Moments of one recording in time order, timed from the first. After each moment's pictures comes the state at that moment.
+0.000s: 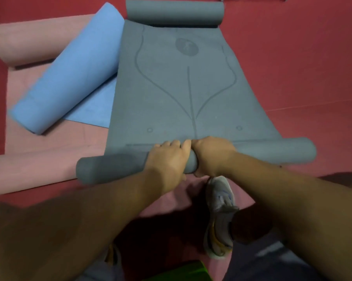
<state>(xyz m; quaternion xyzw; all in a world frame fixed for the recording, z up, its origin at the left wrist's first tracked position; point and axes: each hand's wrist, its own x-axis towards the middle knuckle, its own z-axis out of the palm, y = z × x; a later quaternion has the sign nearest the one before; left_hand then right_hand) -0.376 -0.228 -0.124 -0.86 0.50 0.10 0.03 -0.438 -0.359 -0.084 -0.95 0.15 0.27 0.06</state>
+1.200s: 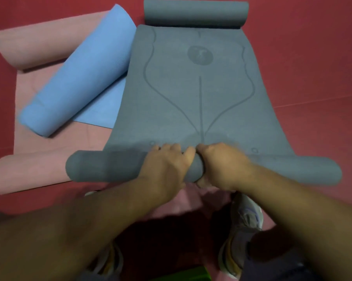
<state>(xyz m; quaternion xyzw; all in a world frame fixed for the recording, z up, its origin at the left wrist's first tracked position) -0.389 -0.227 -0.106 -0.84 0.53 0.07 0.07 -0.469 -0.372 -0.083 -0.95 0.15 0.22 0.15</state>
